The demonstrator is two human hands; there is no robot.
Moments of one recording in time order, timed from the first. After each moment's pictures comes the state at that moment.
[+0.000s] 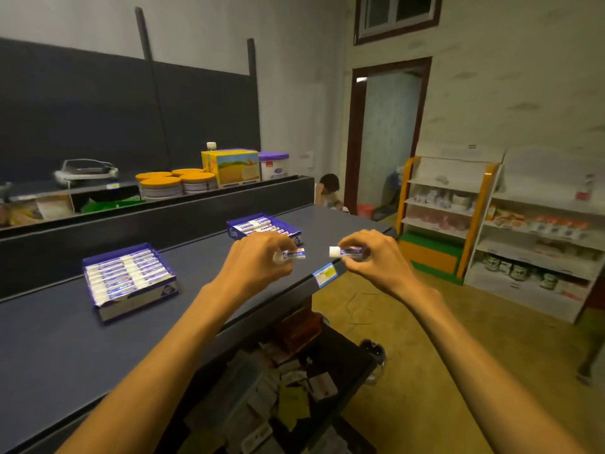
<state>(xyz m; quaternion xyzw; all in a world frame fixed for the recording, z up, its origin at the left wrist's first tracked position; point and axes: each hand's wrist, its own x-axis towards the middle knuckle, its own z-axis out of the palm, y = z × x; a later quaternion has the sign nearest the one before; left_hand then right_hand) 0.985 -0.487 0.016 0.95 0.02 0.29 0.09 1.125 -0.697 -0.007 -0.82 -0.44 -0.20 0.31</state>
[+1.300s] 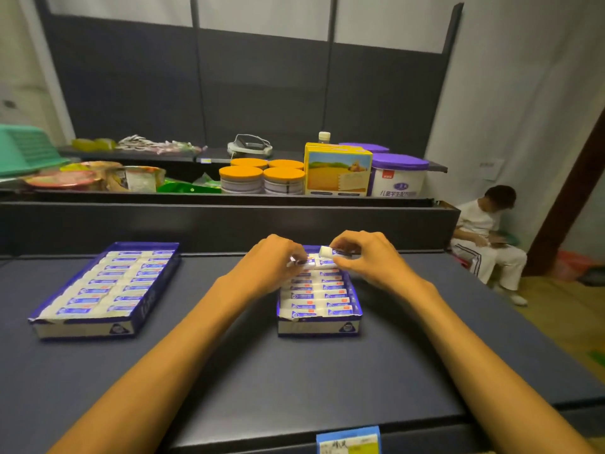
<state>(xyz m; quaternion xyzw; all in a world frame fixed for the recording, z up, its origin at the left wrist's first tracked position) 1.156 -0.343 -0.005 0.93 0.33 0.19 0.05 1.358 -0.427 -0.001 -0.67 -0.68 0.05 0.30</state>
